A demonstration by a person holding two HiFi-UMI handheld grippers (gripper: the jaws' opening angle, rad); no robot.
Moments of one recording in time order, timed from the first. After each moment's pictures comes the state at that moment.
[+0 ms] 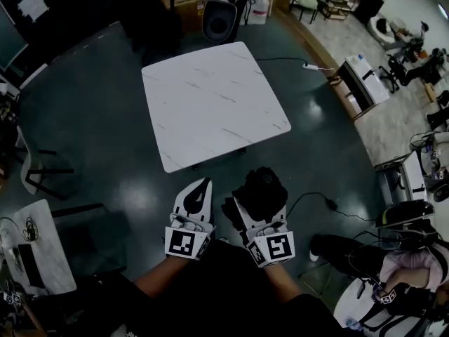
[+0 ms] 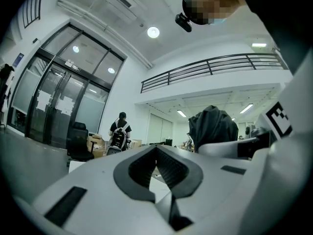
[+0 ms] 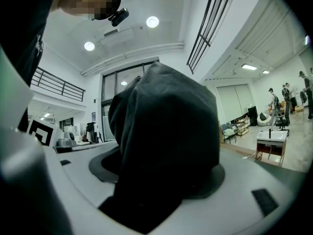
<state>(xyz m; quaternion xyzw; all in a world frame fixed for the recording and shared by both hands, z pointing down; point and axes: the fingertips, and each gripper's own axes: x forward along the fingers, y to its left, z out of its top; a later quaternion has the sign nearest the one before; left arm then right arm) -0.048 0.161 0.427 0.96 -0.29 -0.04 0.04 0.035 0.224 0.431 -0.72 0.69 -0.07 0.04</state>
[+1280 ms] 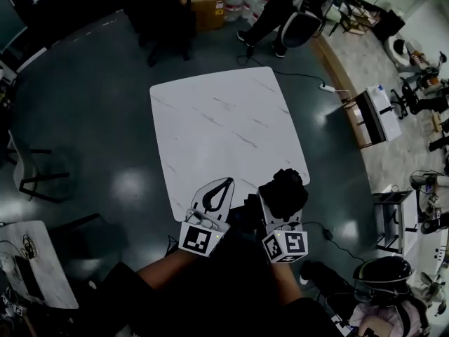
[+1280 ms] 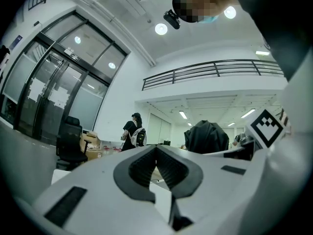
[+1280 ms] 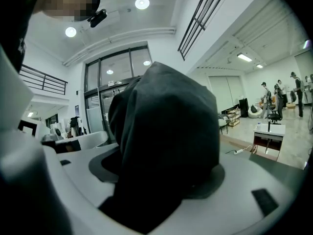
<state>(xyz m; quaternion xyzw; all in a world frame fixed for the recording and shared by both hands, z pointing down) 0.039 -0.095 0.432 0.96 -0.25 -0.07 0.09 0.144 -0.034 0.465 -0.75 0.64 -0.14 0.01</state>
